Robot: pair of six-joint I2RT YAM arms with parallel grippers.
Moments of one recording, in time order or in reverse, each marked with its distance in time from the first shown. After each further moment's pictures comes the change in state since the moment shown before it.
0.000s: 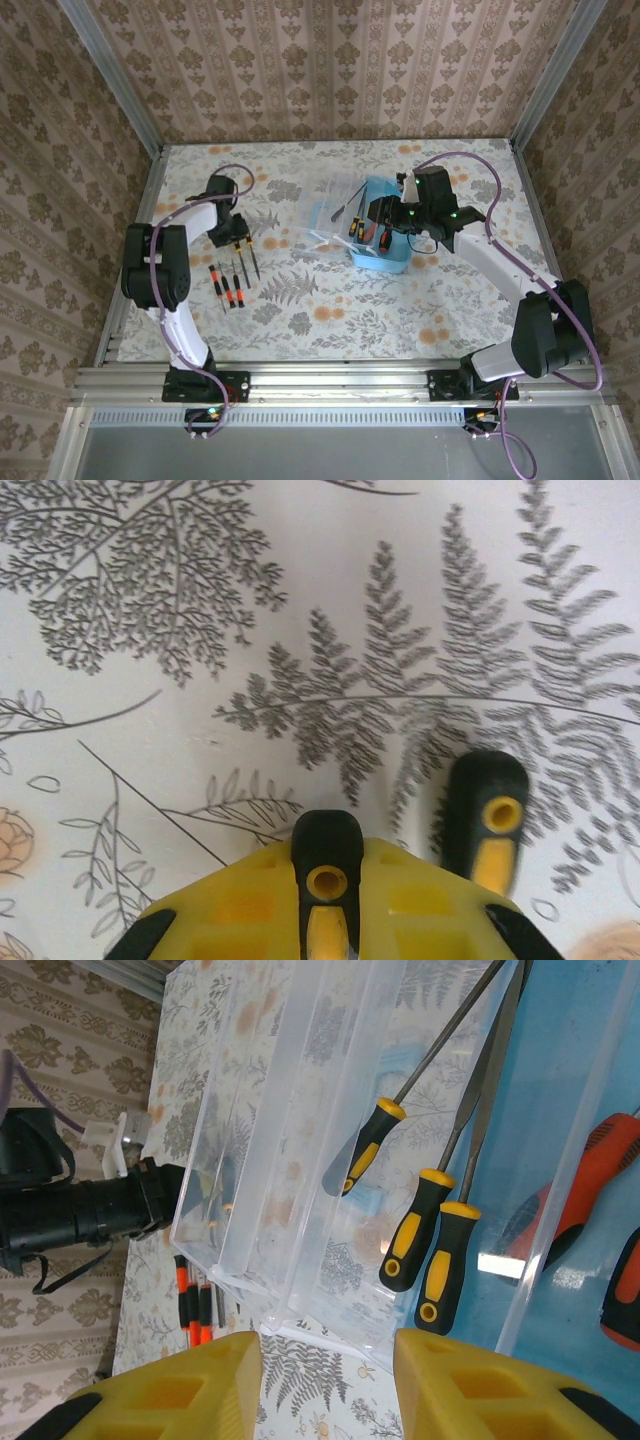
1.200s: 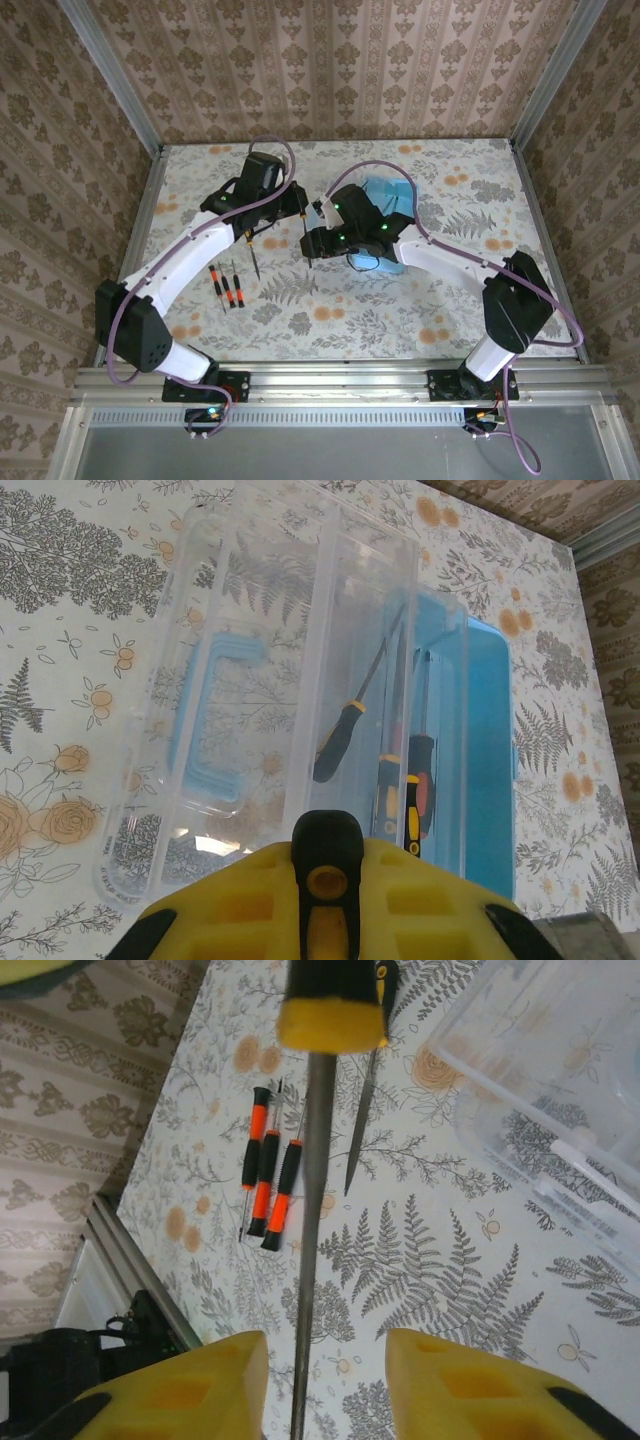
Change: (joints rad) left arm -0.433 -0.373 0.131 0.026 0.125 -0.238; right arm 0.426 0.220 0.192 -0.017 0.062 -0.078
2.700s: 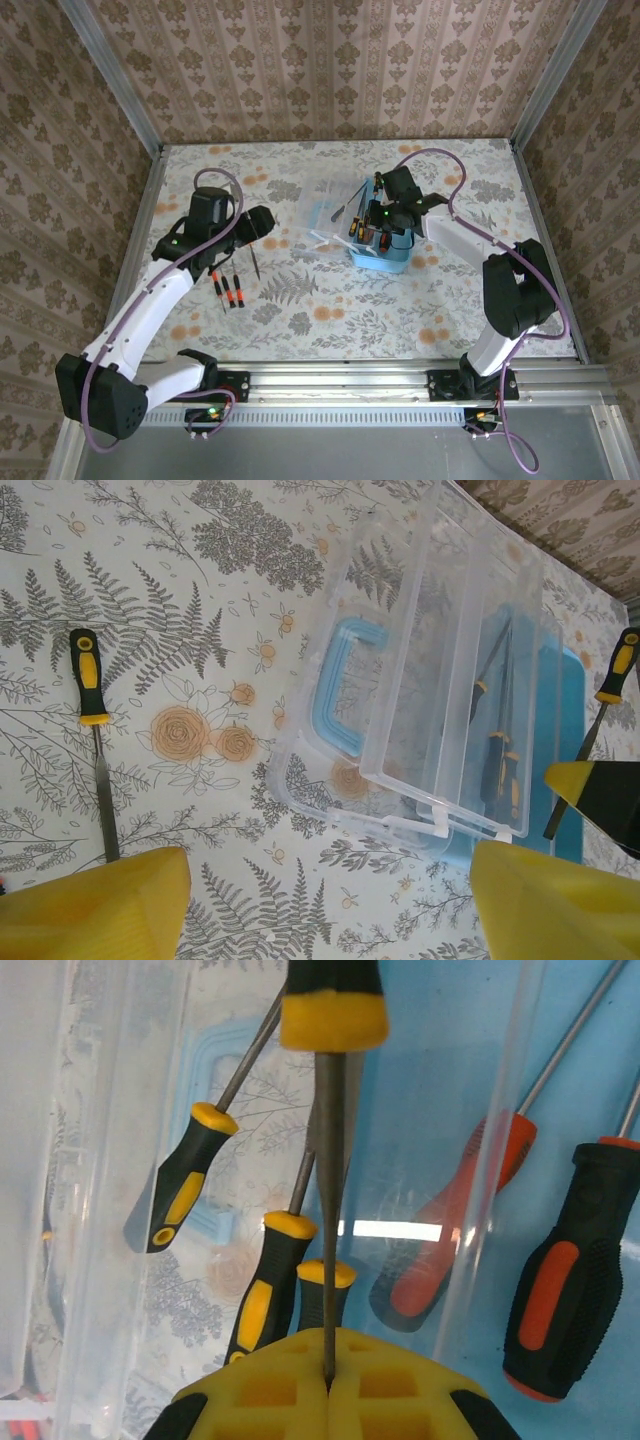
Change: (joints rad) left arm 0.188 -0.374 -0.340 -0.034 0.020 0.013; right arm -0.326 0.043 -0.031 -0.116 0.236 0.050
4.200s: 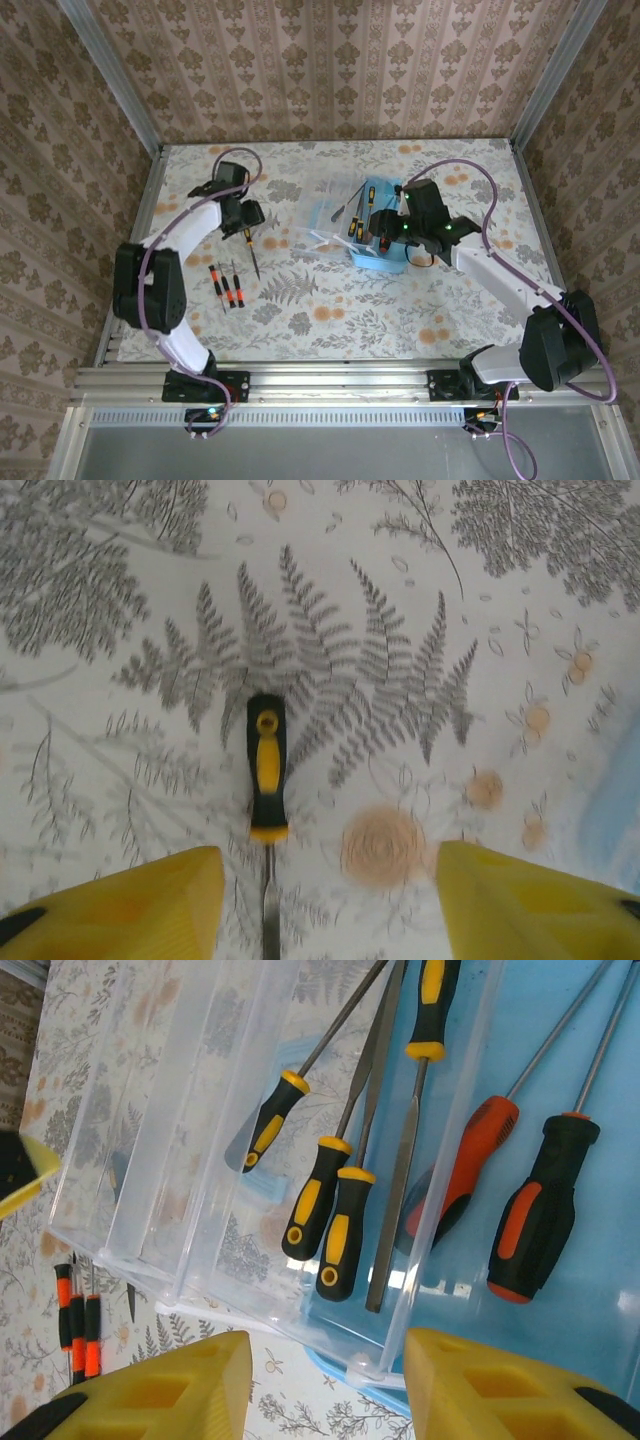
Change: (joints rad) left arm 0.128 0.636 0.303 -0.087 -0.160 0.130; right arm 0.000 -0.338 -0.220 0.054 -0.022 -0.020
